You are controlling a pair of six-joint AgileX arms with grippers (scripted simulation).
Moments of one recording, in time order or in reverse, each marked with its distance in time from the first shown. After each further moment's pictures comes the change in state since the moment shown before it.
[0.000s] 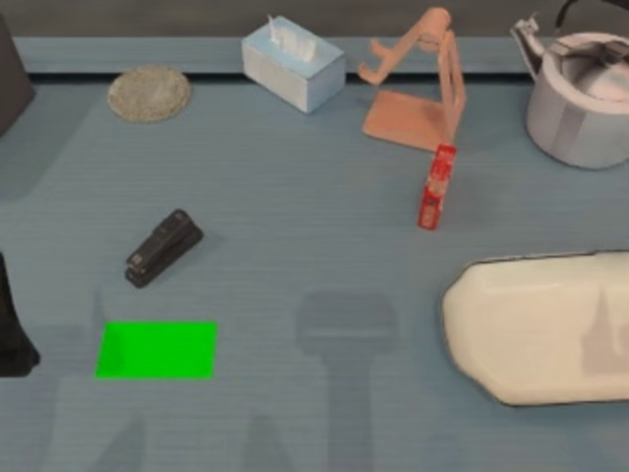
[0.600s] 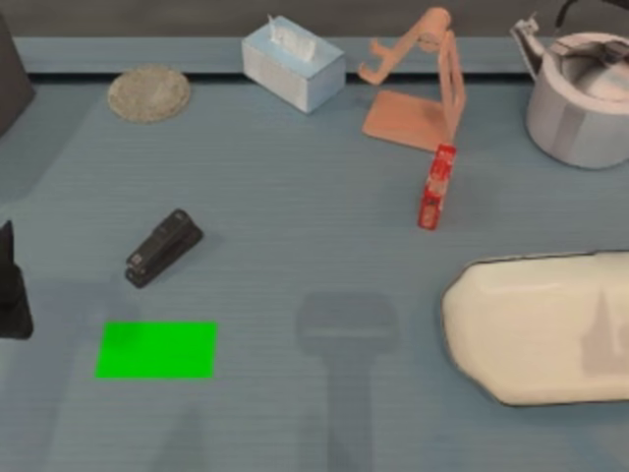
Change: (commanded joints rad) left arm -0.058 0.372 0.360 -0.254 0.003 0.088; right arm 0.000 0.000 0.000 0.000 0.000 0.000
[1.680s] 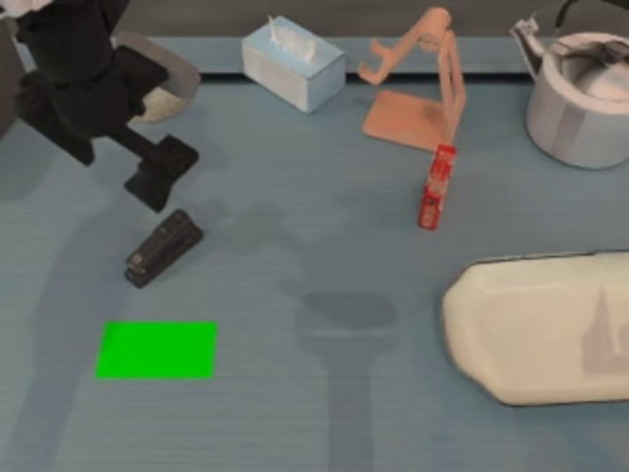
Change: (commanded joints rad) left arm -0.201 1.650 1.379 -0.974 -0.003 0.330; right arm 0.000 0.000 0.000 0.000 0.000 0.000
